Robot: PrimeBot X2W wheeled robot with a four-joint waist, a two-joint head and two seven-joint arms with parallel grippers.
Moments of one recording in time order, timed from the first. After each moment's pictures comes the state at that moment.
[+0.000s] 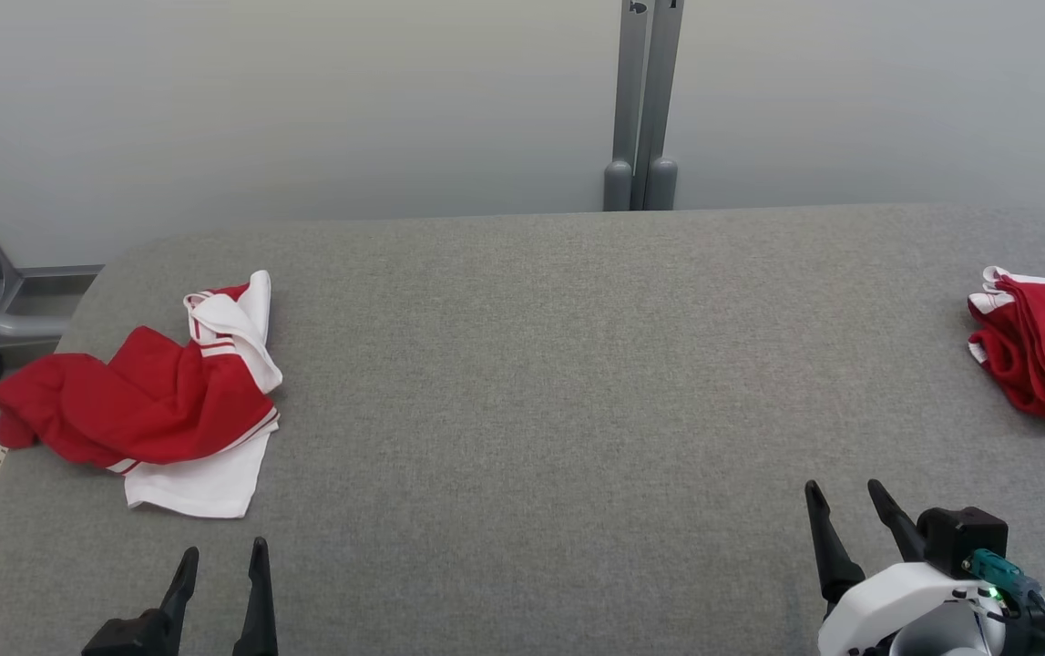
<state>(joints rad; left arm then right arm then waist) 0.10 0.12 -0.06 0.30 -0.31 -0.08 -0.26 -0.01 -0.05 -0.02 0.33 0.19 0.13 -0.14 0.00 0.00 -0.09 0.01</state>
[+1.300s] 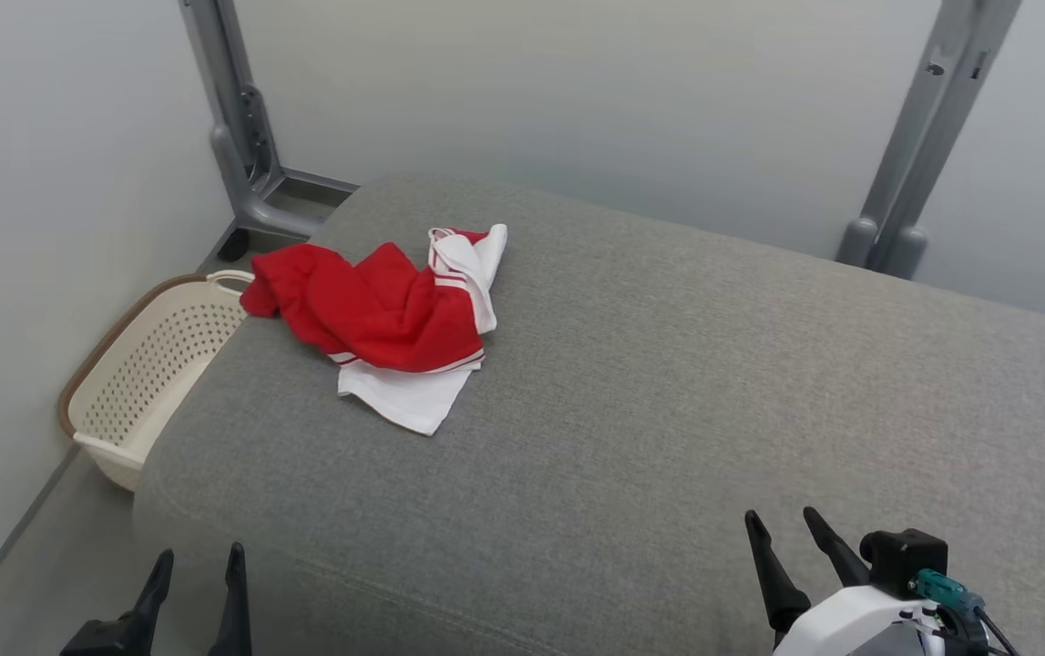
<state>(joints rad) 0.10 0.17 -0.03 0.30 -0.27 -0.09 -0.25 -0.02 -0.05 0.13 0.42 0.29 0.13 -0.18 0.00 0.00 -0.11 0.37</state>
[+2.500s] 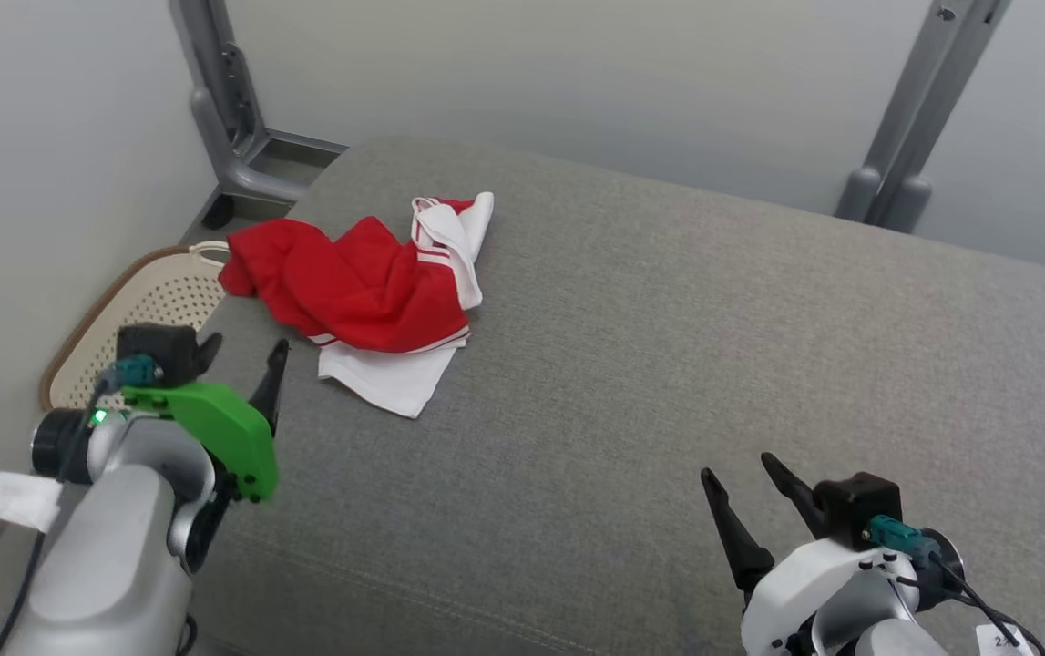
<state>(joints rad) -0.47 0.27 -0.35 0.61 -0.42 -0.13 0.02 -0.05 -0.05 0.17 0.26 0.17 0.13 -0.06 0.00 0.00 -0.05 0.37</state>
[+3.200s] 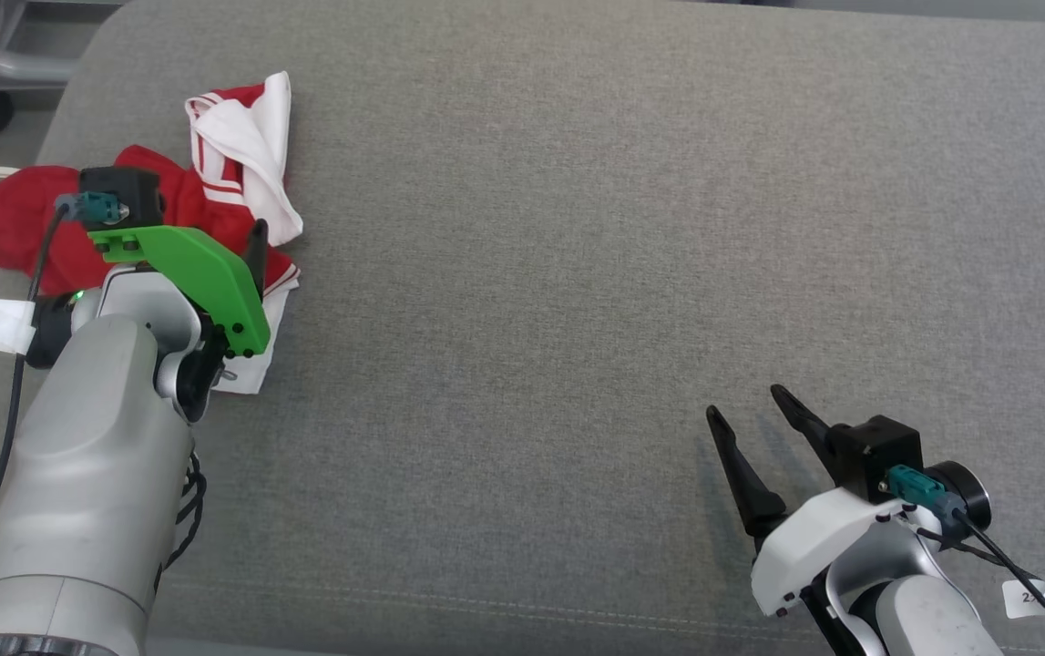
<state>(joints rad) -0.88 0.19 -0.32 1.00 -0.54 -0.11 0.14 -0.07 -0.08 0.18 0.04 0.12 0.13 0.06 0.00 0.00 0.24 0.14</state>
